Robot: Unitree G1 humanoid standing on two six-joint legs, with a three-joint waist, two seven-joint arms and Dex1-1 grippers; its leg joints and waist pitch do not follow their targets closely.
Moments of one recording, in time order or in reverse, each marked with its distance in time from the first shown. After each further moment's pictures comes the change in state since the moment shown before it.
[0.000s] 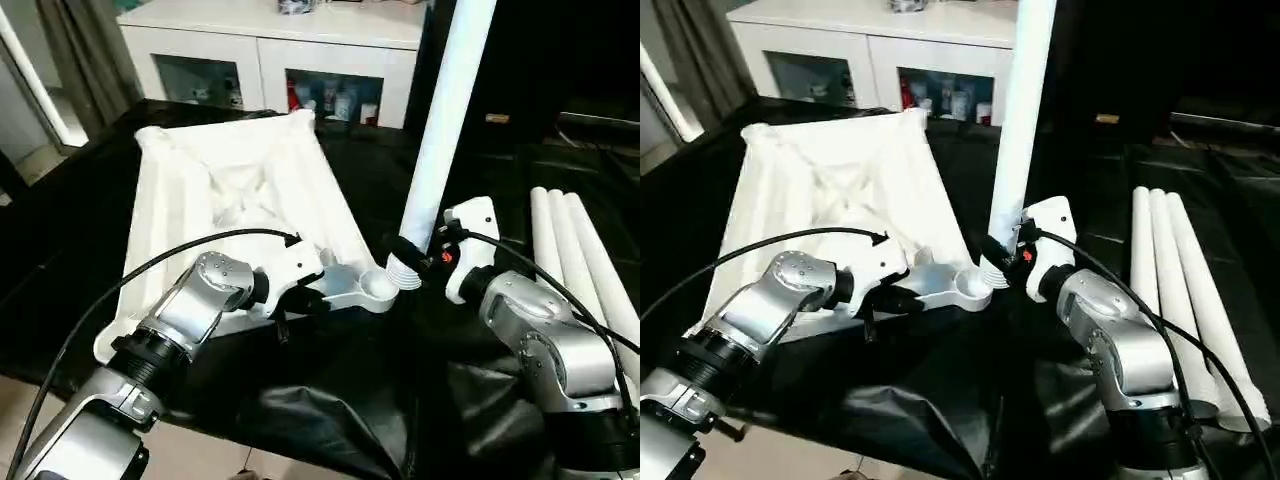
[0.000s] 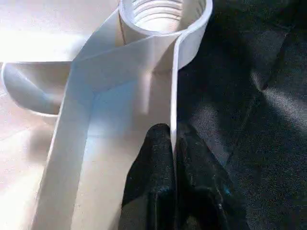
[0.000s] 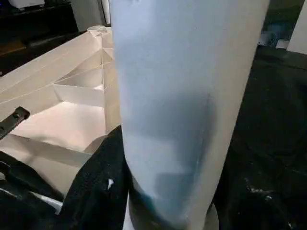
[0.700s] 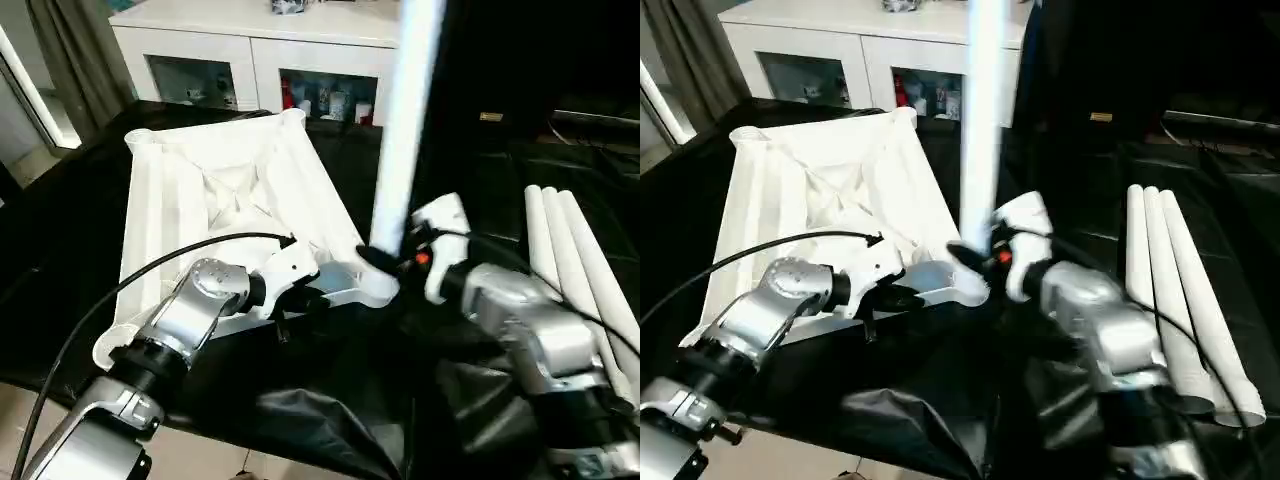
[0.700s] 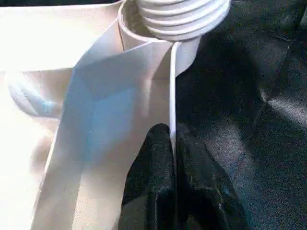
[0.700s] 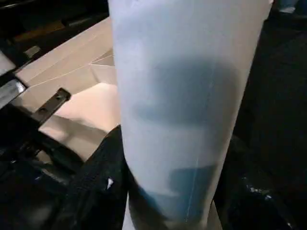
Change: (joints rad) left arm 0.048 -0.013 0.055 0.028 -0.006 -0.114 0.013; right arm -0.111 0.010 0.090 0.146 0.004 0.029 0.105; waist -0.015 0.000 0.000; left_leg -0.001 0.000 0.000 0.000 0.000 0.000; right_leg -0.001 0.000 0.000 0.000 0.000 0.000
